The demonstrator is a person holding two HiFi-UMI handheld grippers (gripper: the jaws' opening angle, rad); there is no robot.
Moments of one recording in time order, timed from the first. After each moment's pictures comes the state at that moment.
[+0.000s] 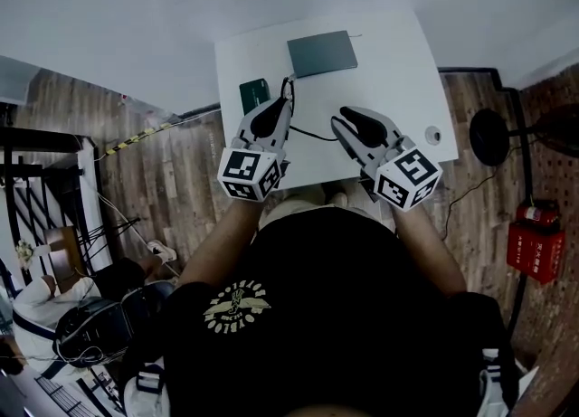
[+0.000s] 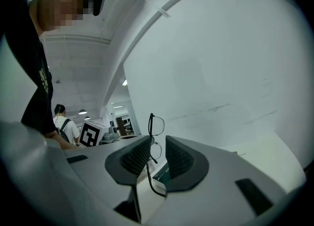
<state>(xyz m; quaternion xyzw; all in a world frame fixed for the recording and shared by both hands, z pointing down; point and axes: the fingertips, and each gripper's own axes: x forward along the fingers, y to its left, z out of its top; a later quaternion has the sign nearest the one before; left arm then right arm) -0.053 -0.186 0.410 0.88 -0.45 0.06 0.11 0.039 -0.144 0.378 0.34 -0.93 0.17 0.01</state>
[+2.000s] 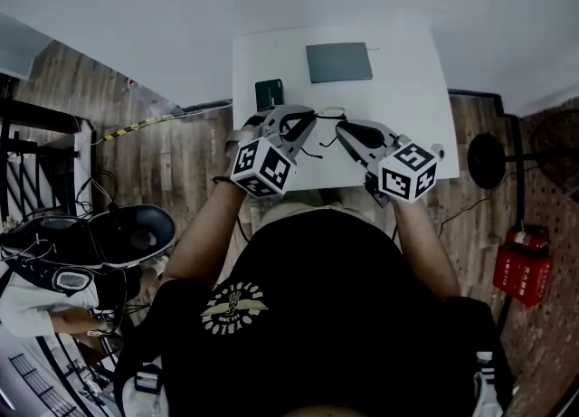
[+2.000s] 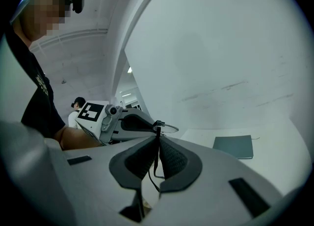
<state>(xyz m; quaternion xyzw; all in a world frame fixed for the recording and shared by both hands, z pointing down) -0.034 -0.158 0.428 0.90 -0.25 0.33 -0.16 -0.002 -0.143 0.413 0.26 -0.93 0.23 0.09</state>
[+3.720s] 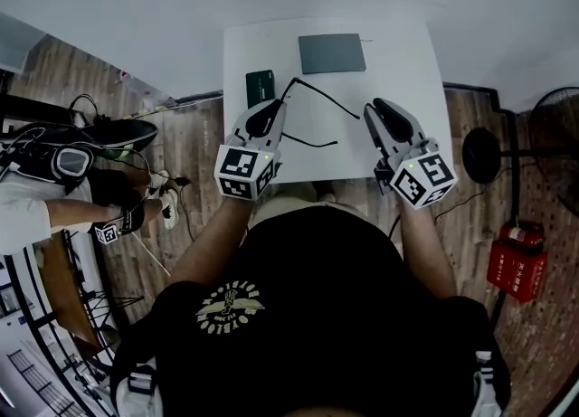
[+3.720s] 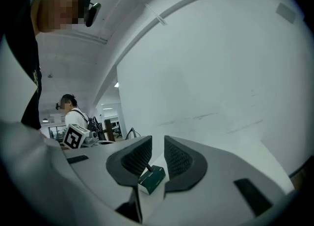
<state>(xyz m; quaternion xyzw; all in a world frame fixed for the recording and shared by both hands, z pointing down) -0.090 -0.177 0.435 0.86 -0.48 0.10 0.11 0.079 -0.172 0.386 0.40 -0.90 0.14 -0.01</state>
